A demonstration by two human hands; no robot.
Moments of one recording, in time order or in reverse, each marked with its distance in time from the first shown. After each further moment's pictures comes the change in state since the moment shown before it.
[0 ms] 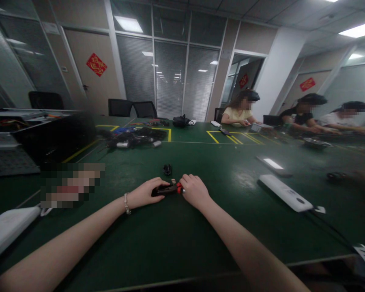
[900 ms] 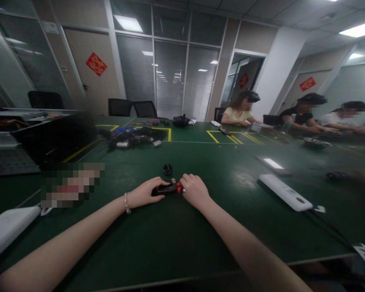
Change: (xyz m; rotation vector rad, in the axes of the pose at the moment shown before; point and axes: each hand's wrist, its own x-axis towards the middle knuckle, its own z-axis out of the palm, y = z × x) left_hand 0.000 0.000 0.001 -0.009 0.007 0.008; right_hand -0.001 -0.001 0.000 -0.017 0.012 0.018
